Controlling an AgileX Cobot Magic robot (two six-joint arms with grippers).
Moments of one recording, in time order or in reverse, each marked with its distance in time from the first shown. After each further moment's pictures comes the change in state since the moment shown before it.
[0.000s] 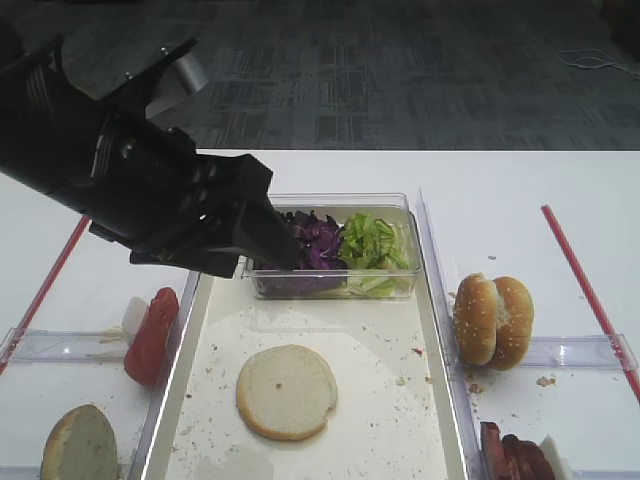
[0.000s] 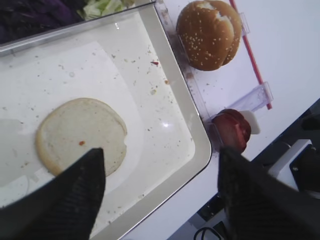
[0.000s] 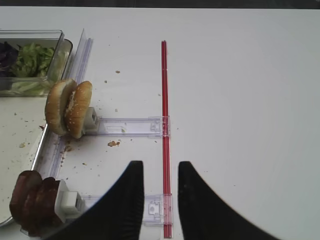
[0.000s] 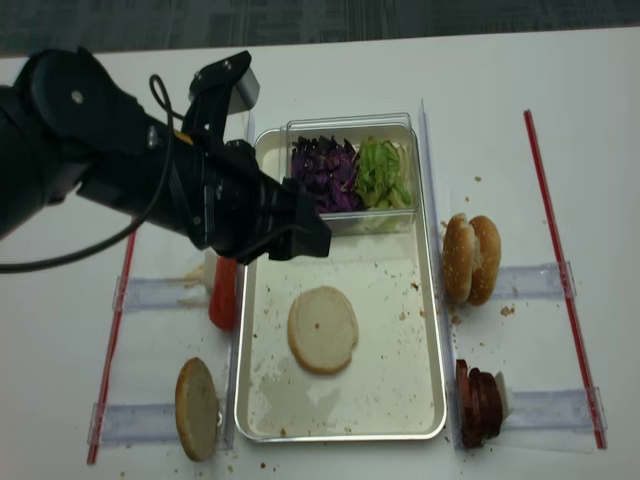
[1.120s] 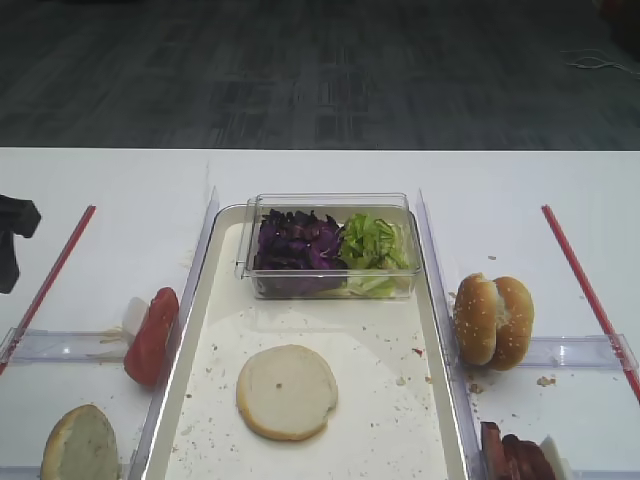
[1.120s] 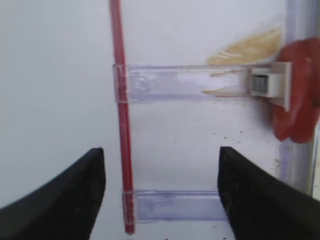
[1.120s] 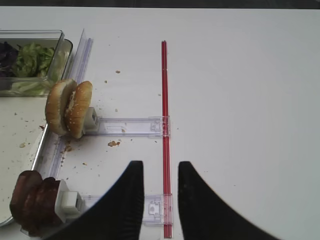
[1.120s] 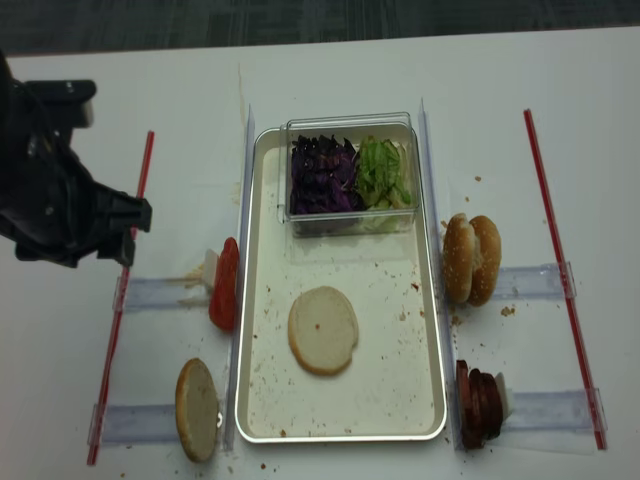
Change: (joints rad) left arm 0.392 0.000 0.000 0.767 0.189 -0.391; right arm 0.000 0.000 0.000 0.000 0.000 0.000
